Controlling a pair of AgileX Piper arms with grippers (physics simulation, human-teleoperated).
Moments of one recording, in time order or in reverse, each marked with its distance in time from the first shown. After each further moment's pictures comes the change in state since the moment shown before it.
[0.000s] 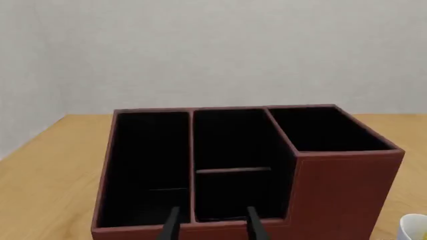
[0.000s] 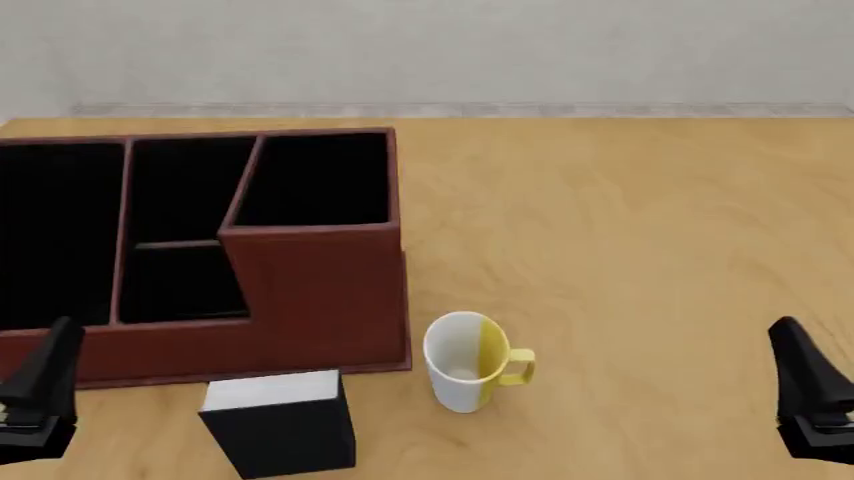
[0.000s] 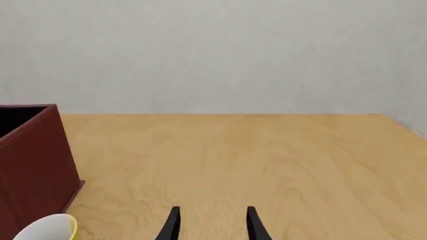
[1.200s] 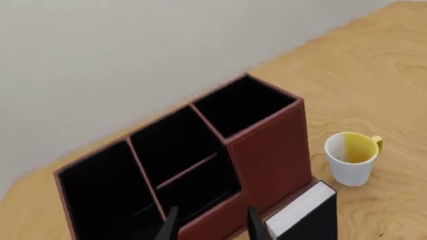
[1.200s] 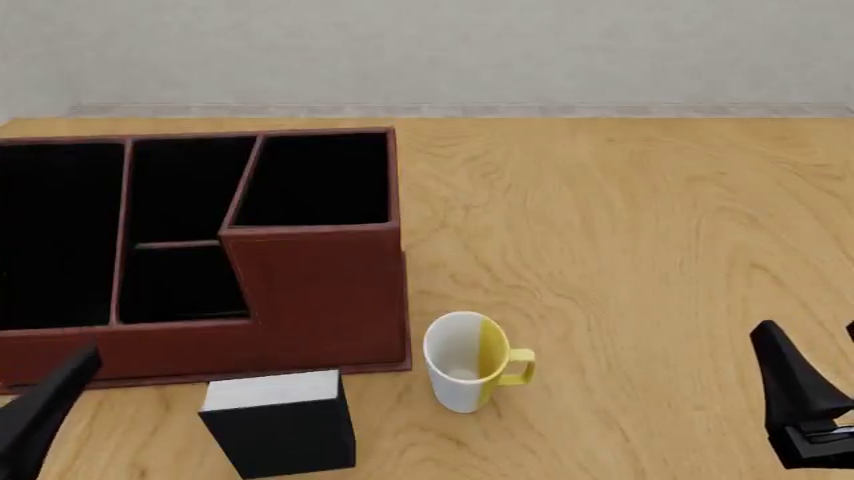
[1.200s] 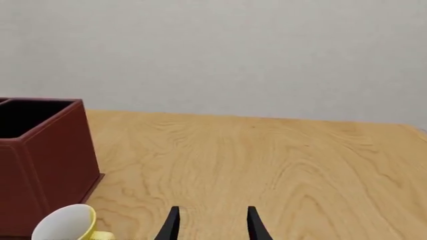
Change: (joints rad) left arm -0.344 0.025 -0.319 0.465 0.309; right arm 0.086 -0.002 -0.001 -0.003 -0.015
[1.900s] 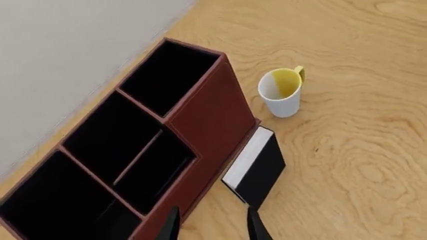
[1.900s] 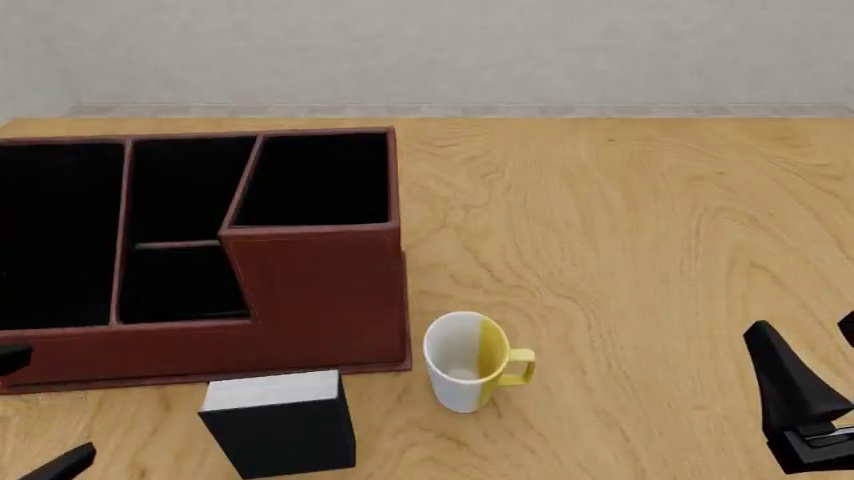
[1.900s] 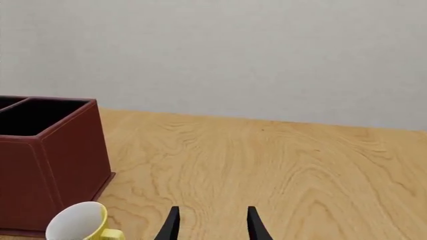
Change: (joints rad) left arm -0.252 0.087 -0.202 0.423 0.111; right arm 0.048 0.000 -0.013 0.007 -0.004
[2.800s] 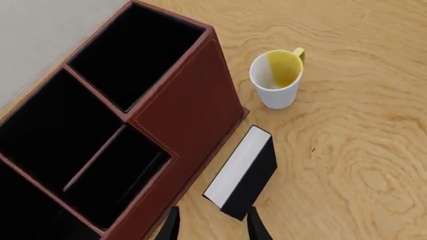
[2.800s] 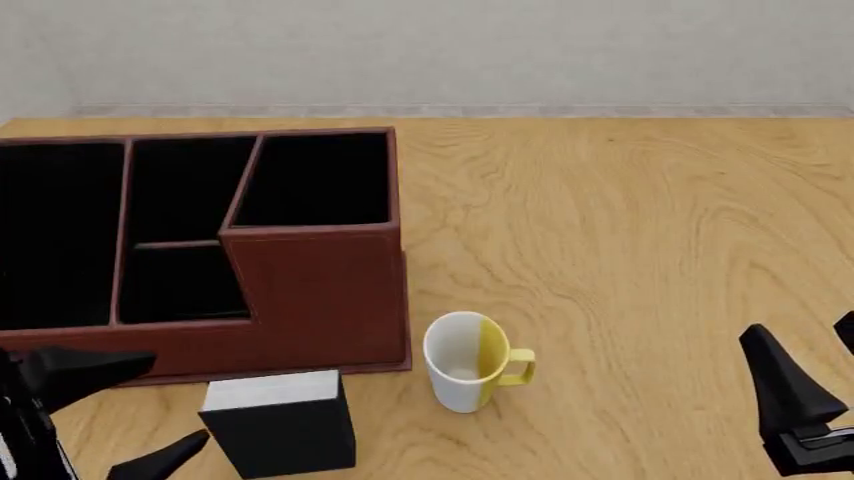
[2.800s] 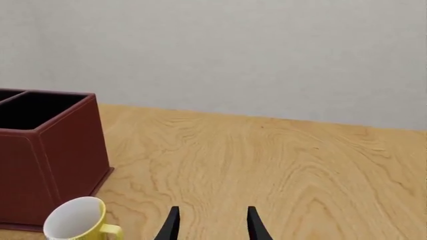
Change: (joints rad) left arm -0.023 0.226 0.202 -0.299 -0.086; right arm 0.002 0.003 0.003 0.010 -0.016
